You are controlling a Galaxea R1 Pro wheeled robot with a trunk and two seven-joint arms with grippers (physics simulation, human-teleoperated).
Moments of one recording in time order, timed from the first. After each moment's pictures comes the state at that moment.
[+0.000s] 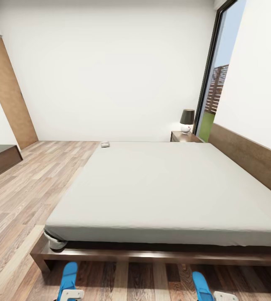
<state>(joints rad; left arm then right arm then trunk) -0.32 0.08 -0.41 -0.26 0.32 -0.15 0.23 -0.12 -0.05 -0.20 -0.70 0.00 0.14 0.07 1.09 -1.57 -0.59</state>
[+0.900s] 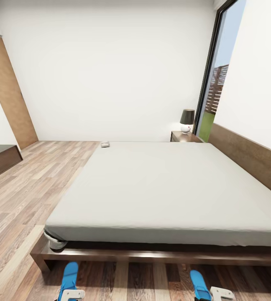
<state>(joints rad) -0.32 0.07 -0.41 -0.26 0.32 -0.15 0.23 -0.20 -0.05 -0.20 -0.58 0.01 0.14 0.07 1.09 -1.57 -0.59</state>
